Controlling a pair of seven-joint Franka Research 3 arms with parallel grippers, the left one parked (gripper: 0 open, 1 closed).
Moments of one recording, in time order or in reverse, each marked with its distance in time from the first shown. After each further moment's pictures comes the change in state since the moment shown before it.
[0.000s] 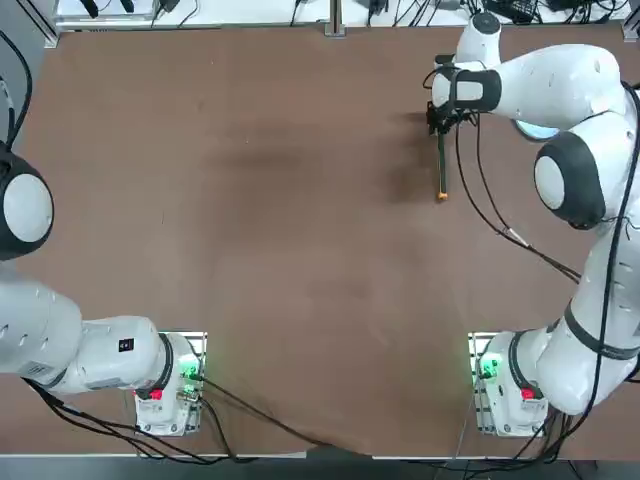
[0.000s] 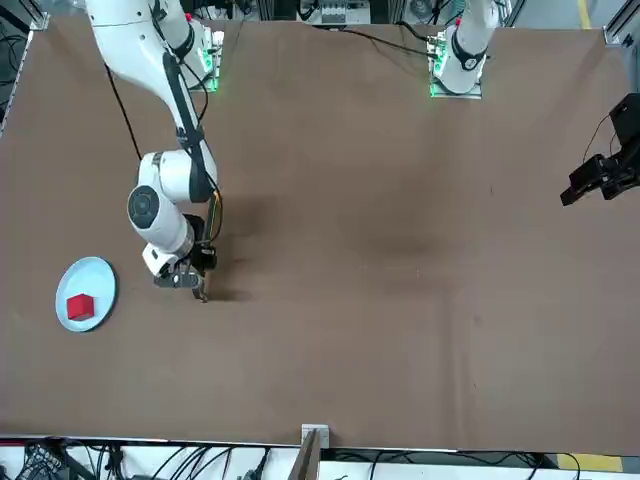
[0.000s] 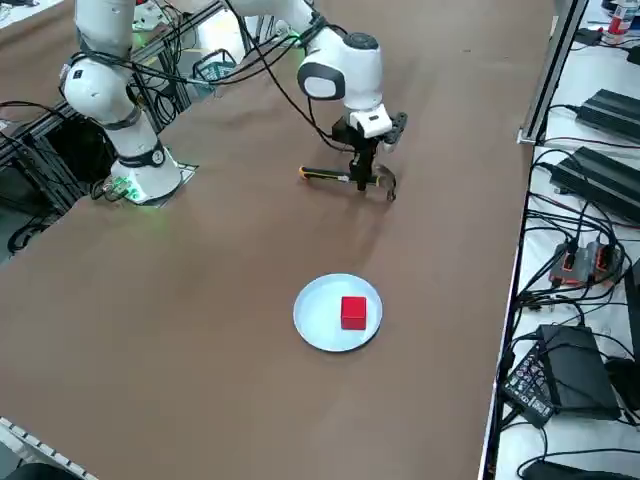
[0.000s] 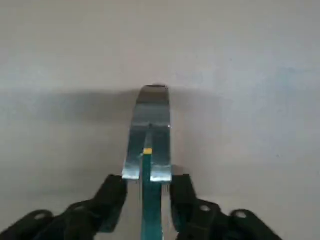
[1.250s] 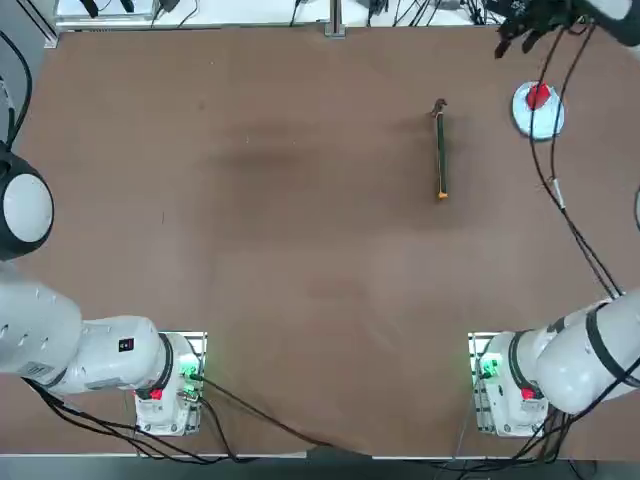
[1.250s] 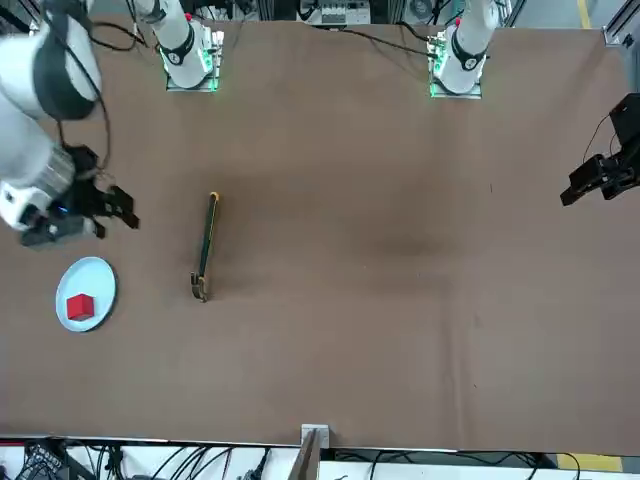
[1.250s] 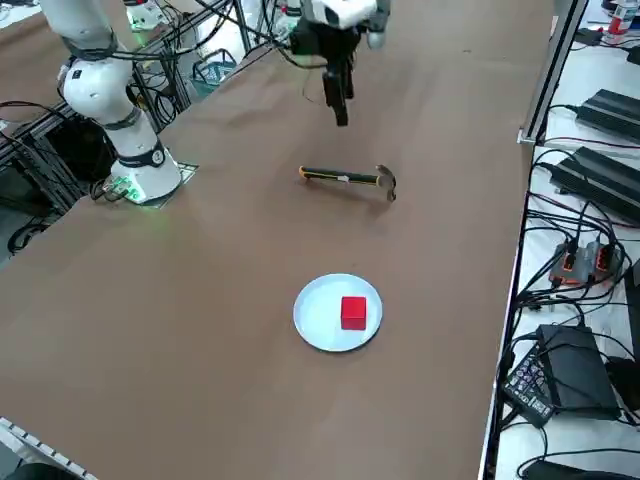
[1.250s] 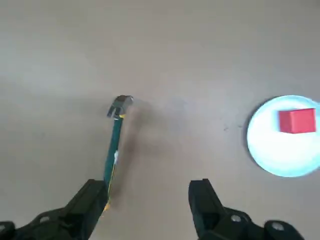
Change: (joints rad) arm -0.027 -0.434 -0.213 0.148 -0.096 -0.514 -0.338
